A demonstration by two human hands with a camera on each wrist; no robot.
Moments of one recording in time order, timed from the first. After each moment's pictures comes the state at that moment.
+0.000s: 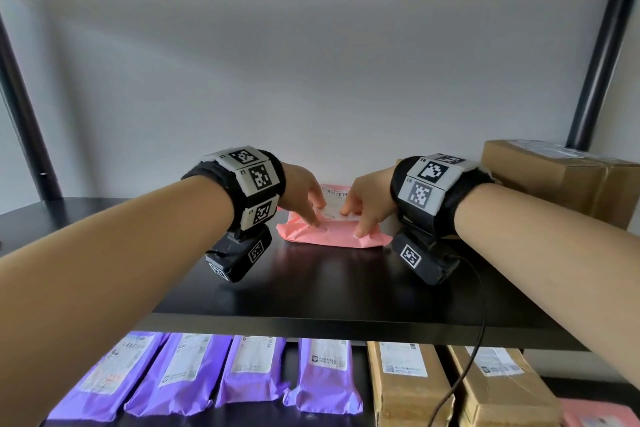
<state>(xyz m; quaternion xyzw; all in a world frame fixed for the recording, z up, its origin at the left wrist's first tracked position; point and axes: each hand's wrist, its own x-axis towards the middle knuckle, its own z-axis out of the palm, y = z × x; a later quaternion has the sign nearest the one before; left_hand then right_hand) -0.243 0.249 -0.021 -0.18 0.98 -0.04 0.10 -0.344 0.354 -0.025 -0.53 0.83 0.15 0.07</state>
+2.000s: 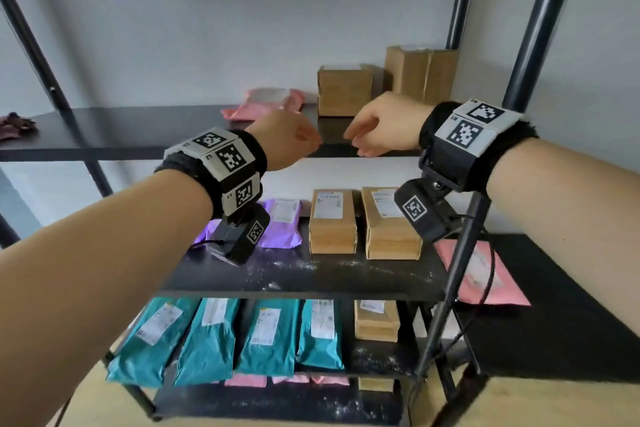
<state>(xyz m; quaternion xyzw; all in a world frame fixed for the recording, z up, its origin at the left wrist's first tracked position) -0.153 0.488 -0.077 -0.19 0.97 0.11 -0.13 -0.272 0.628 -0.059 -0.48 0.83 -0.26 0.12</state>
